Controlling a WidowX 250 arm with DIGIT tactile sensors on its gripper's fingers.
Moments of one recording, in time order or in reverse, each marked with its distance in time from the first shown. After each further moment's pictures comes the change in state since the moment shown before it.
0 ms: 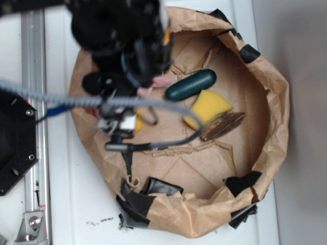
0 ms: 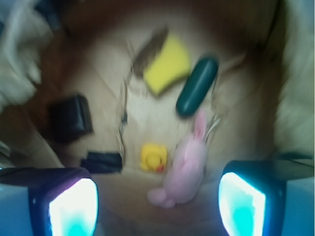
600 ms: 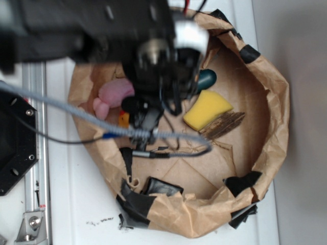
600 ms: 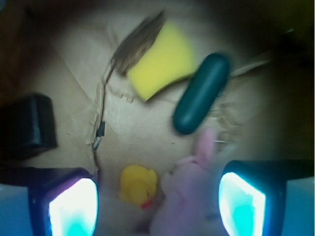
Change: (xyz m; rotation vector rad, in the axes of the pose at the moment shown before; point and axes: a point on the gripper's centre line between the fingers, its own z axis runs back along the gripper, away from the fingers) arm -0.006 -0.004 -0.107 0.060 0.141 -0.086
